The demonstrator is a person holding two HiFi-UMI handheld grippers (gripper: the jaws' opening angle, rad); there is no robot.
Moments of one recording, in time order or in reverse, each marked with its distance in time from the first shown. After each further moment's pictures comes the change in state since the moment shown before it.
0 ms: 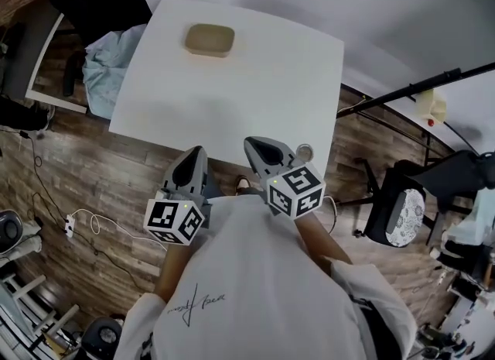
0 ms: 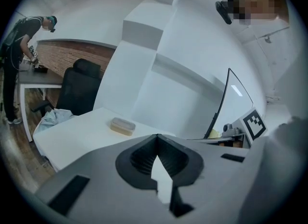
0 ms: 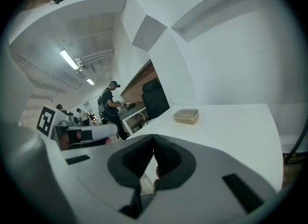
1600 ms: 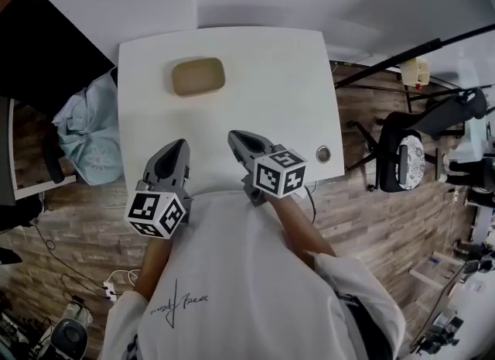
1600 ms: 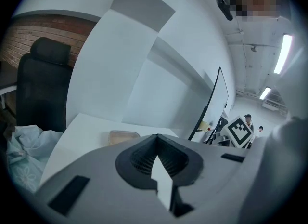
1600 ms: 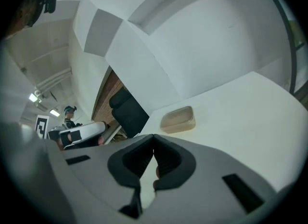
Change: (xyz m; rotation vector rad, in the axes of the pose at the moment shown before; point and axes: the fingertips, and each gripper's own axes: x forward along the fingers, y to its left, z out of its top) left arm 0.122 0.146 0.093 0.110 0.204 -0.354; right arm 0.169 -0.047 0.046 0.407 -0.106 -0.276
